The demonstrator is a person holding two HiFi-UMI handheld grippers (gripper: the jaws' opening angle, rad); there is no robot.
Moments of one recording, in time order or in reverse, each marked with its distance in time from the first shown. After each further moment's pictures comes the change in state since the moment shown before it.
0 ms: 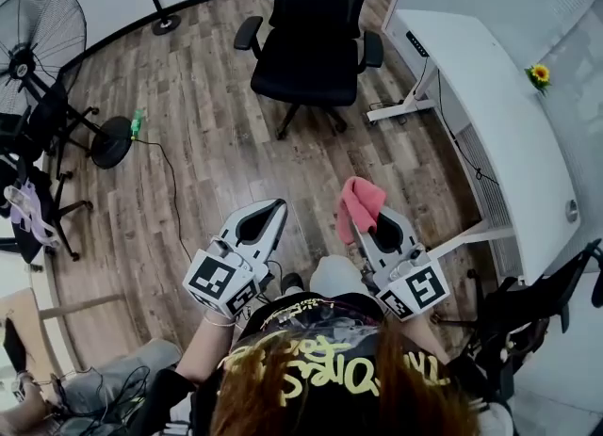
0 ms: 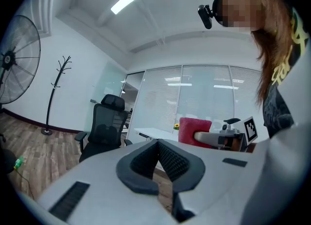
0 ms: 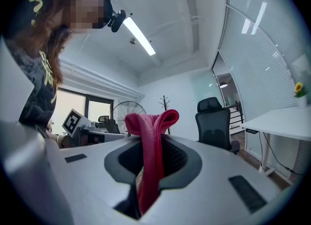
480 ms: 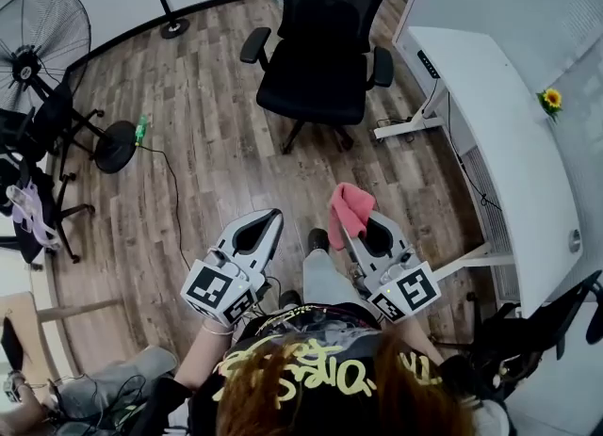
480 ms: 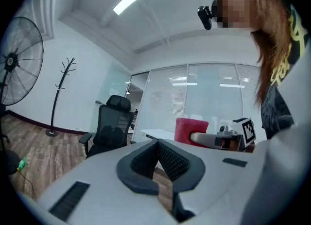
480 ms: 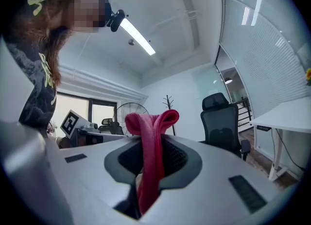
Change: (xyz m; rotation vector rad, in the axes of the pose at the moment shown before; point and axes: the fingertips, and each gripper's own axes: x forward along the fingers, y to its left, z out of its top) left arm 0.038 0.039 0.007 -0.007 0.003 0.060; right arm 0.056 -0.039 -0.007 0.045 -0.008 0.067
